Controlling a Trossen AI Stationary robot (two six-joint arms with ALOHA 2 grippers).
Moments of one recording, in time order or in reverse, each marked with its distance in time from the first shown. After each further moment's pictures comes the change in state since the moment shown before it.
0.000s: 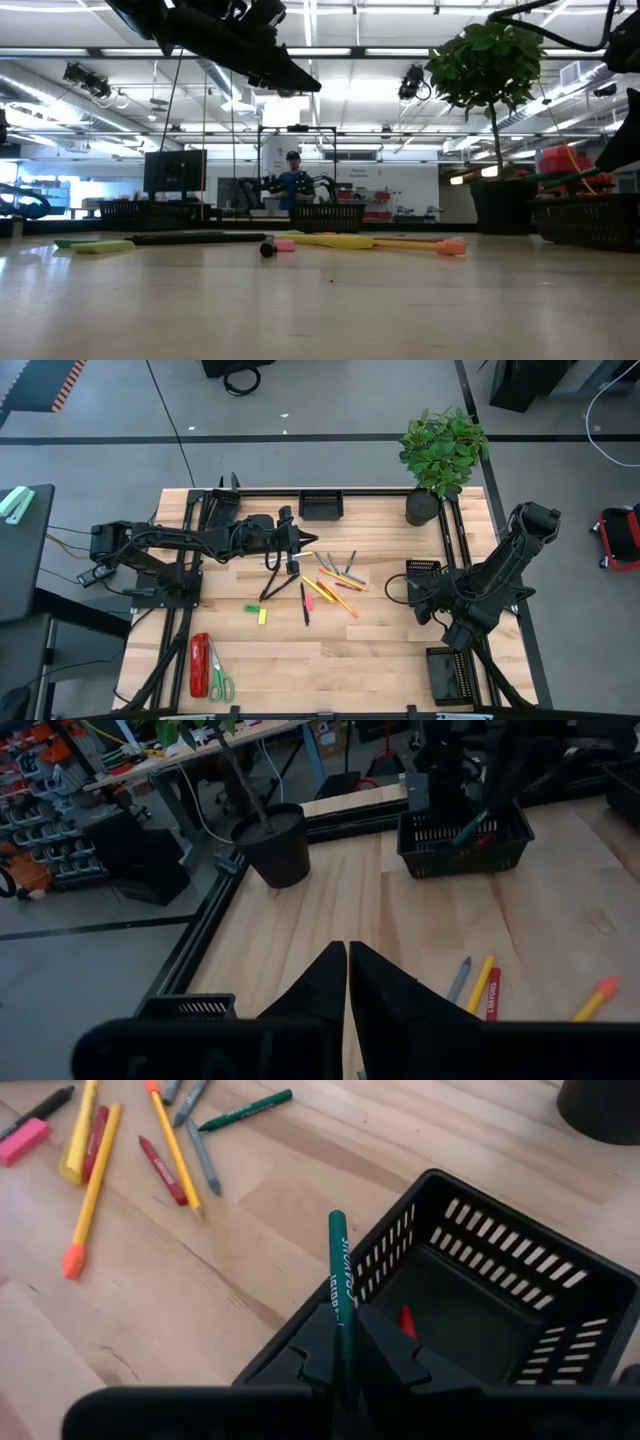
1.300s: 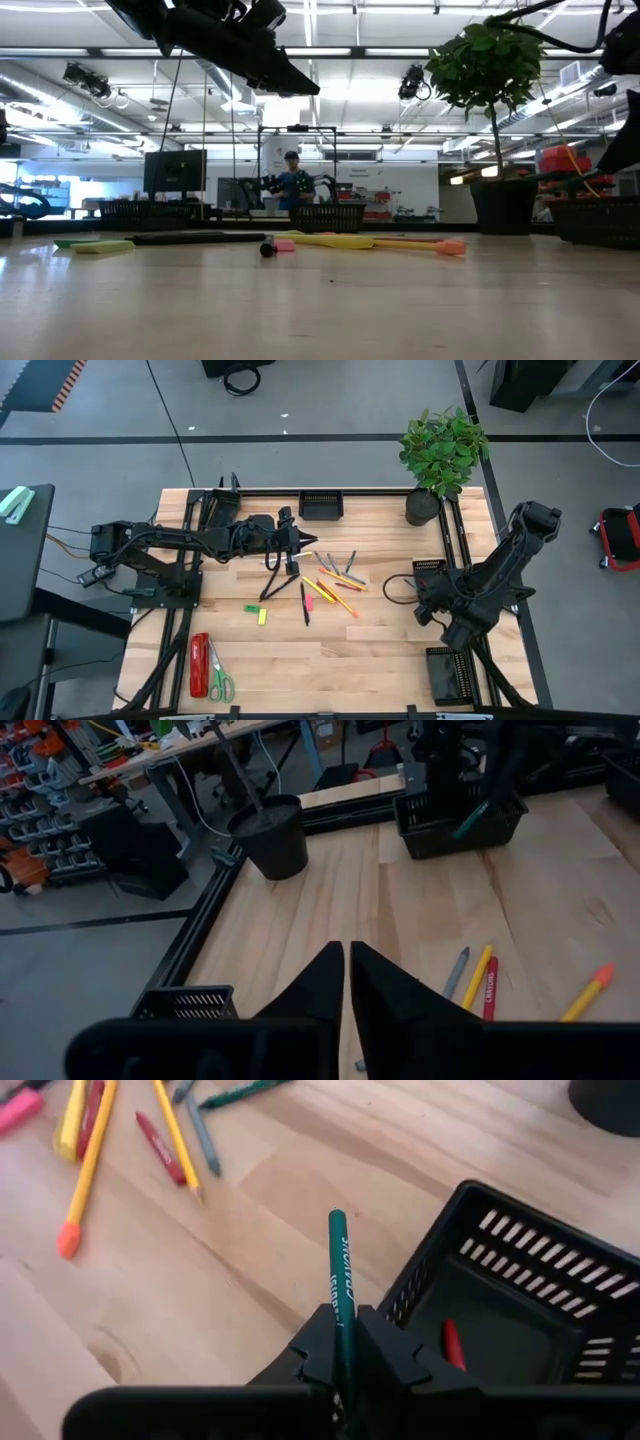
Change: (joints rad) left arm 0.000 0.000 0.000 -0.021 0.000 0.007; right arm -0.024 -0.023 0.000 0.022 -0.026 -0.060
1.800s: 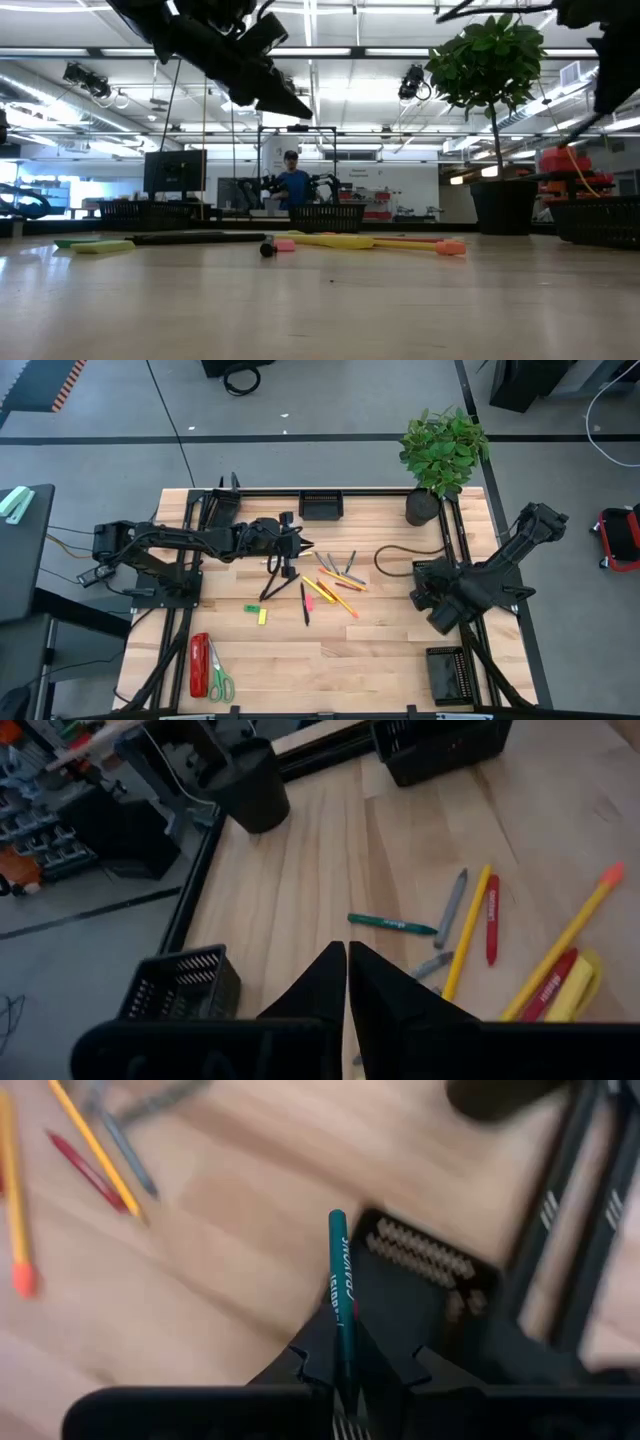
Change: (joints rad) left arm 0.001 0.028 -0.001 -0.109 0.000 0.128; right arm -0.269 -0.007 0.384 -0.383 -0.279 -0.170
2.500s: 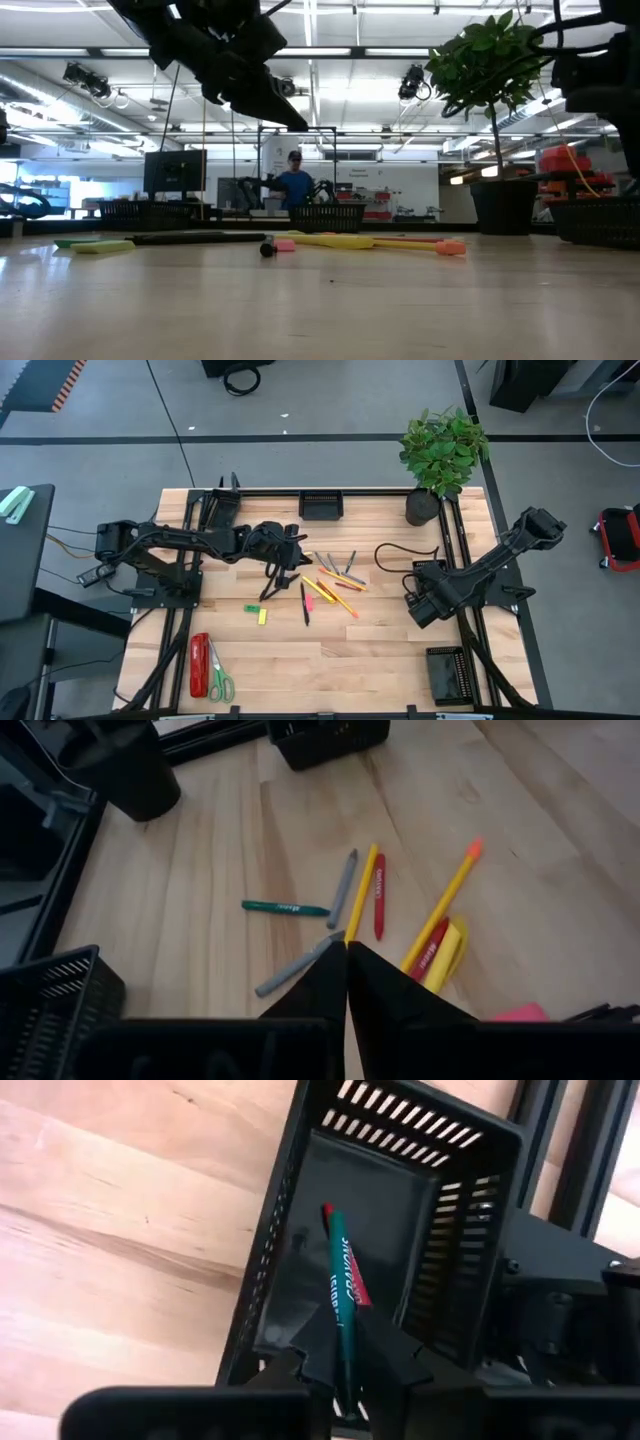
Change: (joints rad) left arm -0.009 0.017 0.000 -0.094 0.214 -0.029; right arm -0.127 0.083 -0.199 0.220 -0.207 0.011
